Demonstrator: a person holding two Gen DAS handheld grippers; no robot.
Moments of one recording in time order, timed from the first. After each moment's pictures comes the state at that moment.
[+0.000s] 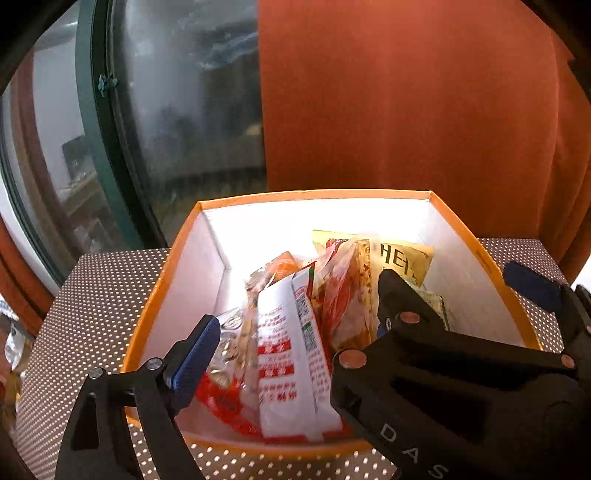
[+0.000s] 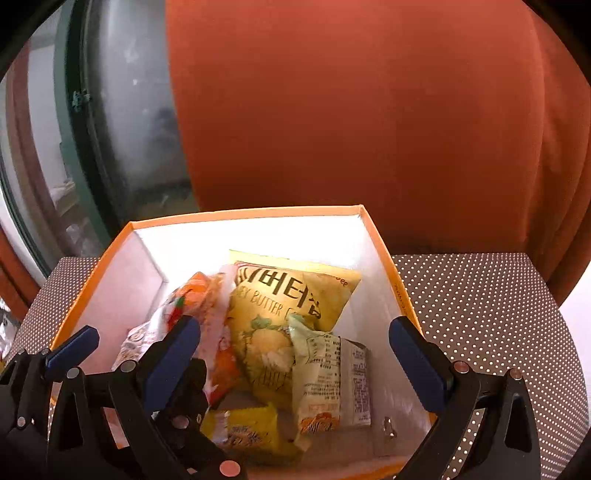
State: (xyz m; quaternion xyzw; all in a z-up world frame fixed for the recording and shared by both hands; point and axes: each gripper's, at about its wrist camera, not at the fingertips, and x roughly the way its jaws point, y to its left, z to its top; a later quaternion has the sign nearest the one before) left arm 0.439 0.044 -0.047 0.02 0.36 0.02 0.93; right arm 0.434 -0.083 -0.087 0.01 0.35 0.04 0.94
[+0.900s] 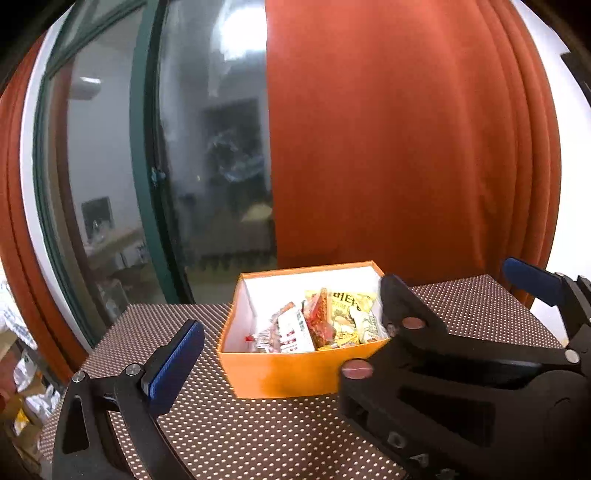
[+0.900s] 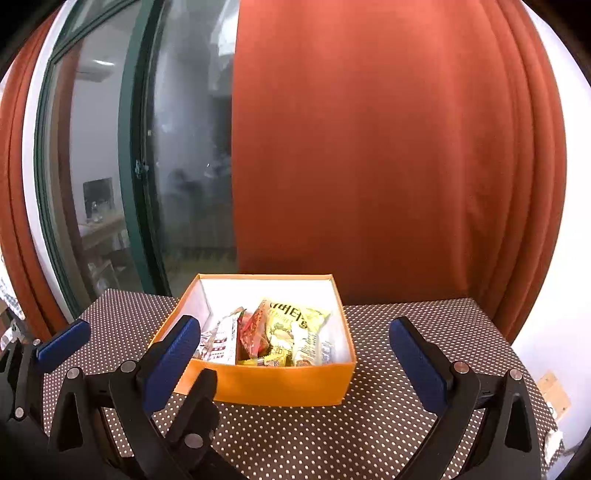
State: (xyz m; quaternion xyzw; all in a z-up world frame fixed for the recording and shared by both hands) left arm 0.220 0.027 0.051 0.04 0.20 0.02 0.98; right arm 0.217 -0.097 0.028 0.00 0.20 0.04 0.98
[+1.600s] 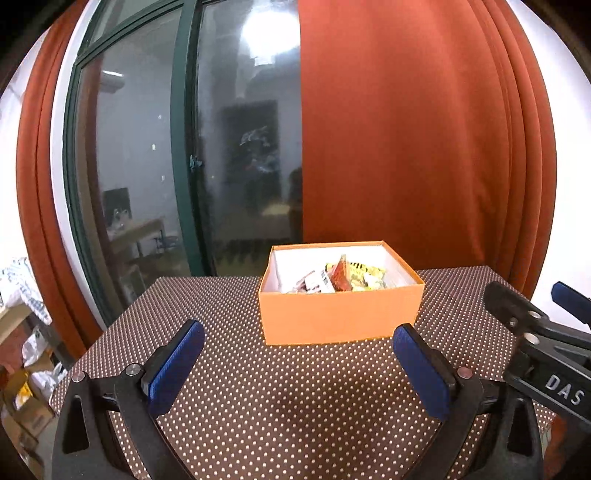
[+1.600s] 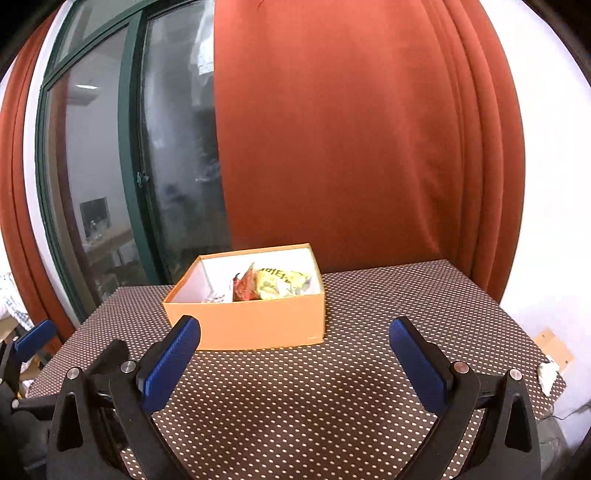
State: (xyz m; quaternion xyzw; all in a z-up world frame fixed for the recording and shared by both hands) left arm 0.115 0.059 0.018 0.02 0.20 0.04 0.98; right arm 0.107 -0.141 -0.005 0.04 0.20 0.02 0.98
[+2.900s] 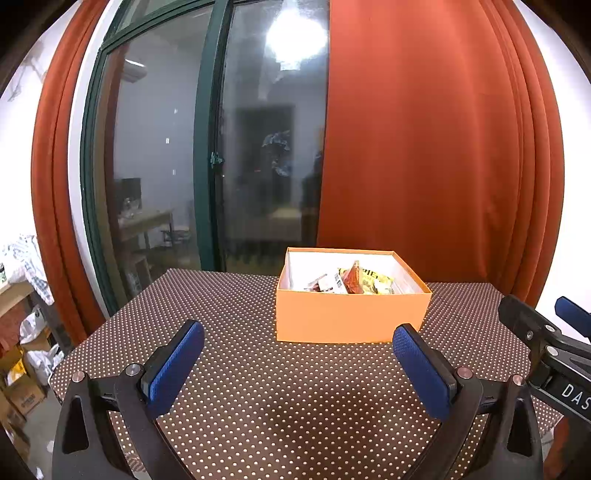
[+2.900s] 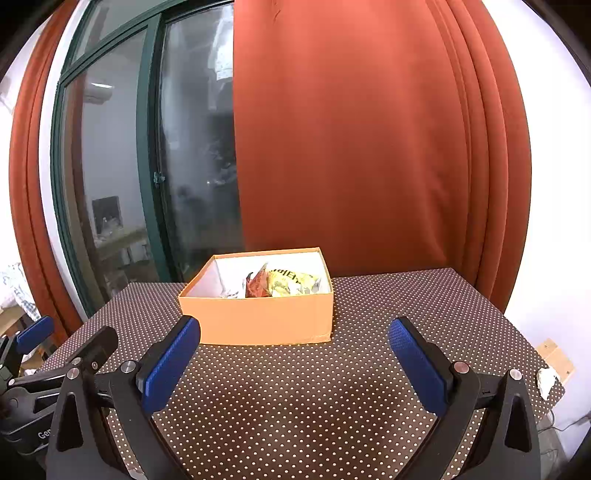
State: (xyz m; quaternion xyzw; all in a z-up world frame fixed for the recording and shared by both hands) left arm 0.093 0.074 0.011 -0.02 0.18 0.05 0.98; right arm 0.087 -0.143 -0.003 0.03 0.18 0.05 0.98
